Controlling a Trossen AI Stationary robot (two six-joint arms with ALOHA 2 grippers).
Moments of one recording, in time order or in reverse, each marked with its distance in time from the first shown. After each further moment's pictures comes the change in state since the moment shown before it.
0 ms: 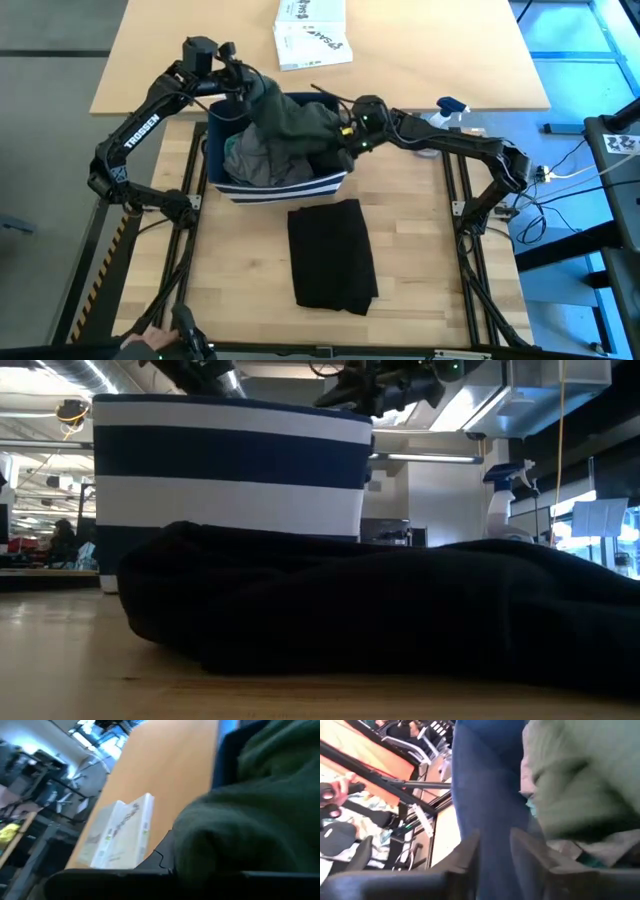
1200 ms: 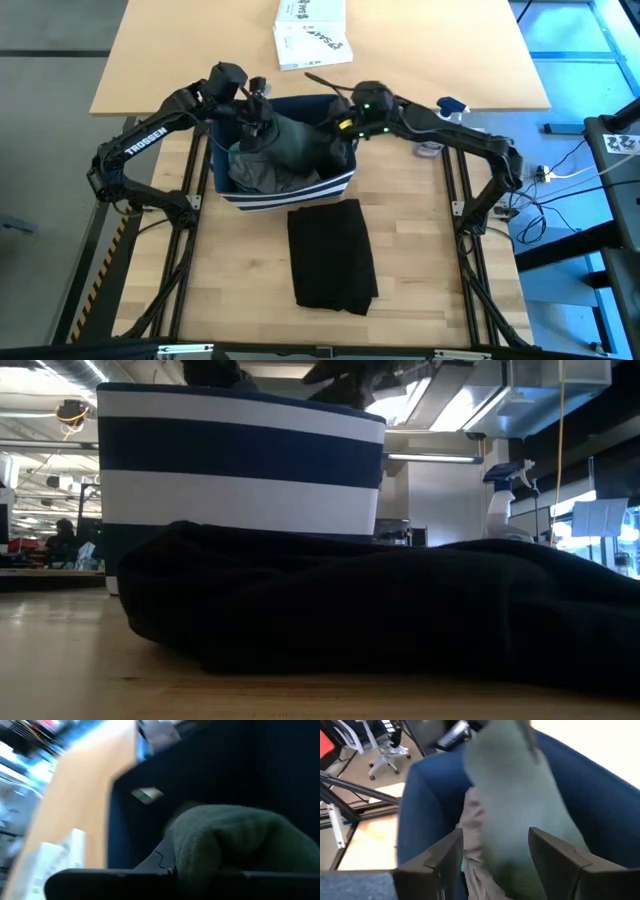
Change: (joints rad) left arm -0.297 -0.006 0.000 -0.155 0.017 -0.021; right arm 0.056 0.034 0.300 -0.203 0.356 -0.380
